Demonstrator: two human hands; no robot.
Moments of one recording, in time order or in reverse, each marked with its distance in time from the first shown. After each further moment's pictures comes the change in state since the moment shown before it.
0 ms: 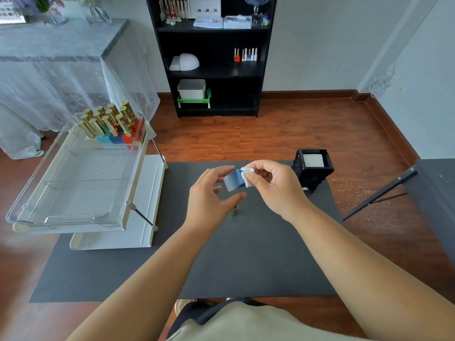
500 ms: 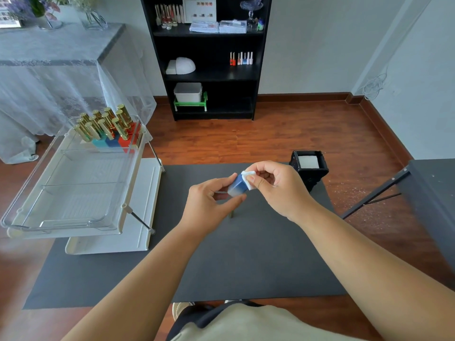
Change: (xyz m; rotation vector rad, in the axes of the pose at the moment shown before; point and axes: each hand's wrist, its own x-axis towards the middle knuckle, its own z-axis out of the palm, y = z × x) left_hand 0.001 0.001 0.000 -0.087 -0.092 0.066; right_hand -0.004 -0.005 -0.017 0.004 -0.068 -0.031
